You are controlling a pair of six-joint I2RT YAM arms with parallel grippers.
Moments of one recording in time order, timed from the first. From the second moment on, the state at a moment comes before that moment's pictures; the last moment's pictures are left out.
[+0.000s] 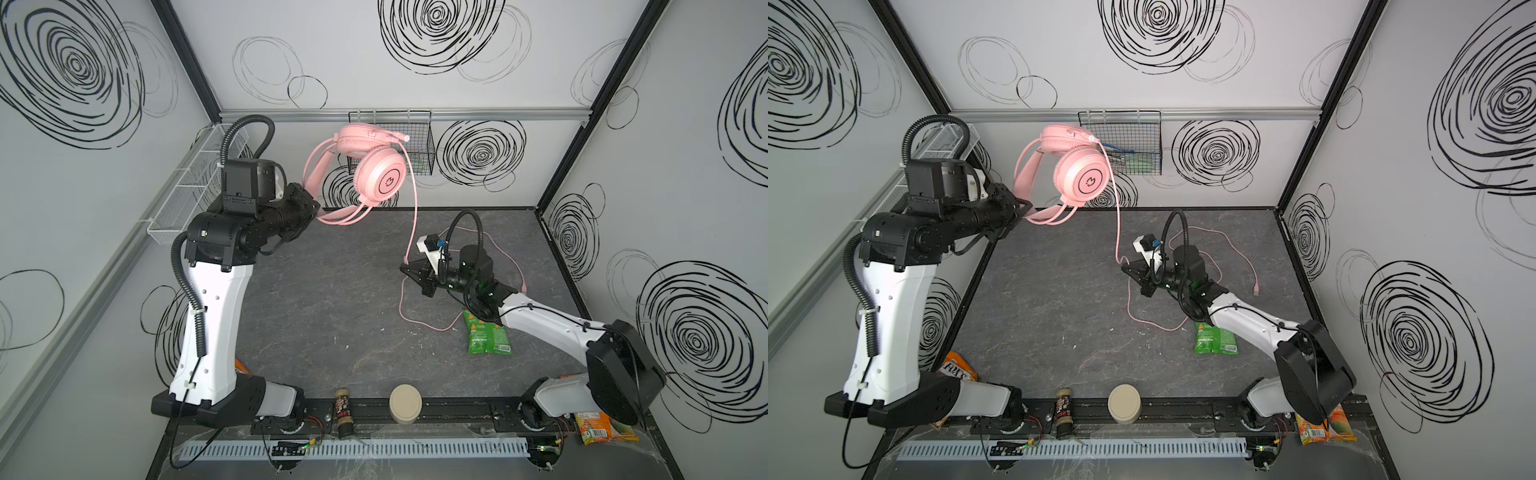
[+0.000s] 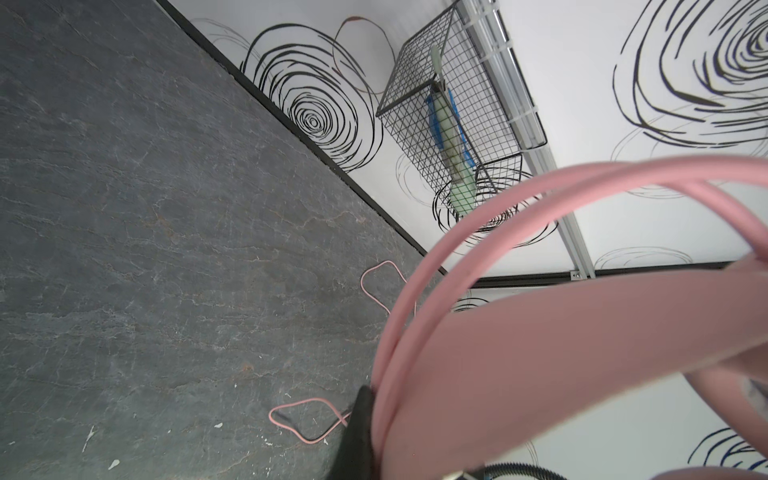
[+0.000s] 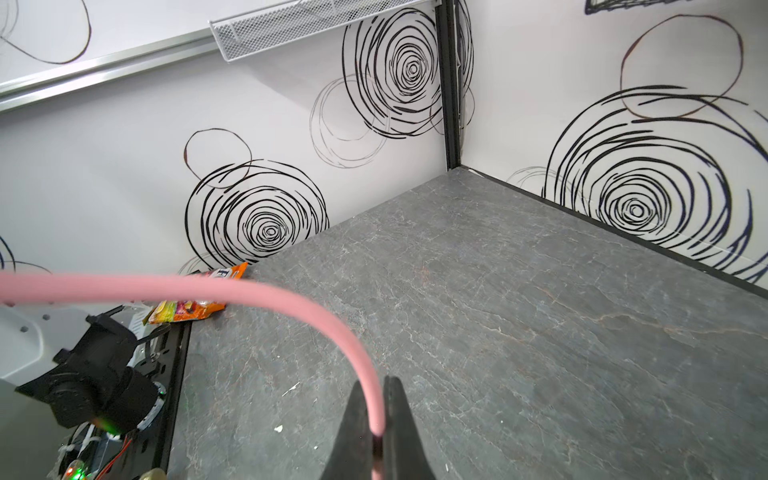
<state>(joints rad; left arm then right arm) -0.14 1.41 2.08 -1.22 0.17 -0.95 0.69 1.36 0.83 0.34 -0.51 0.10</state>
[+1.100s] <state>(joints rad) -0.15 1.40 1.86 -1.08 -0.48 -0.49 0.98 1.08 1.43 -0.49 0.51 -0.64</state>
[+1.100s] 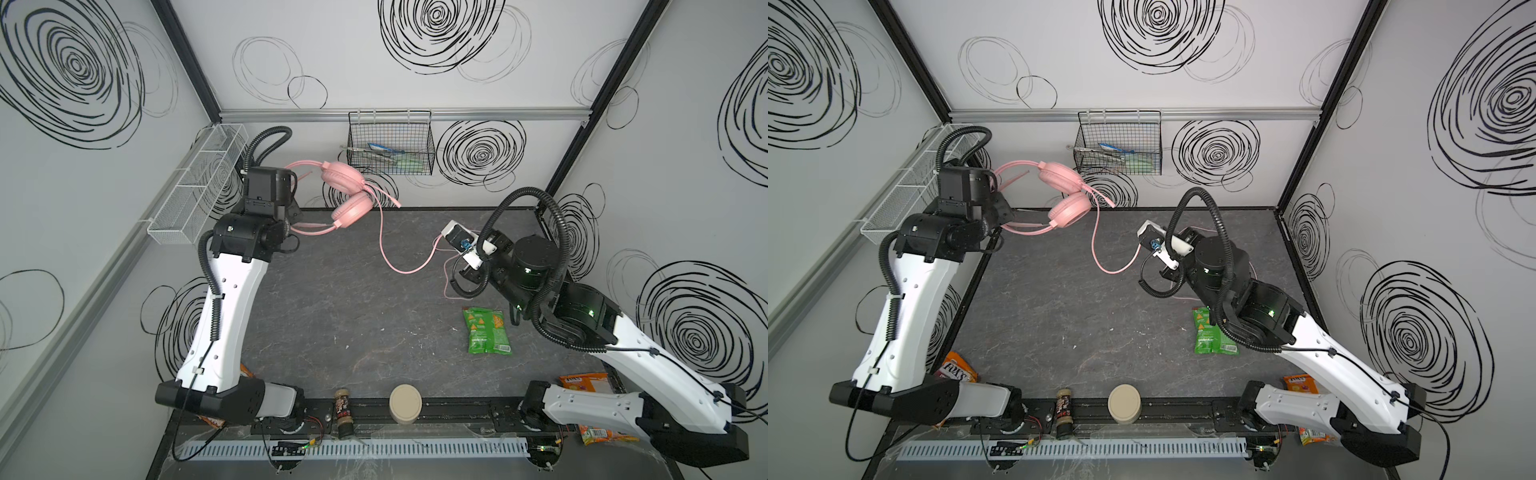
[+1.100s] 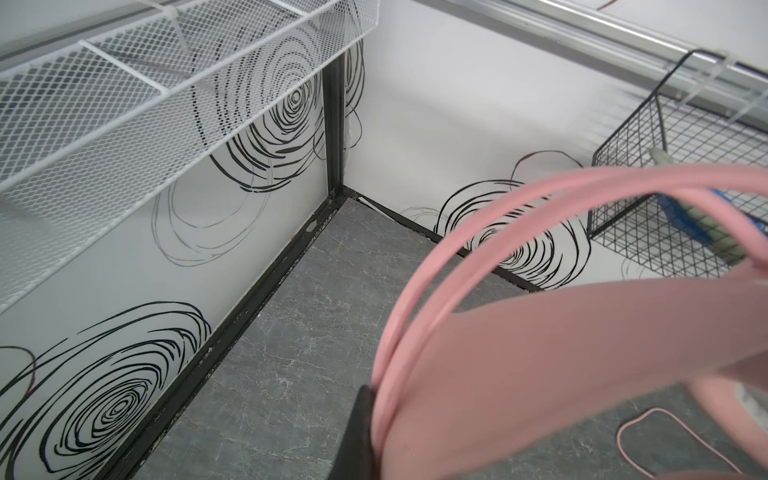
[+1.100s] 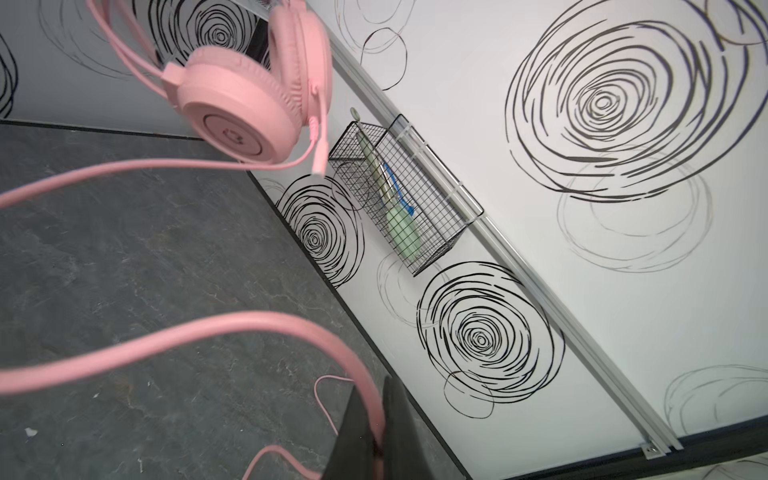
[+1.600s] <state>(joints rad) -0.17 1.34 1.81 -1.03 -0.46 -0.47 0.54 1.27 1.56 -0.46 0.32 -0.45</state>
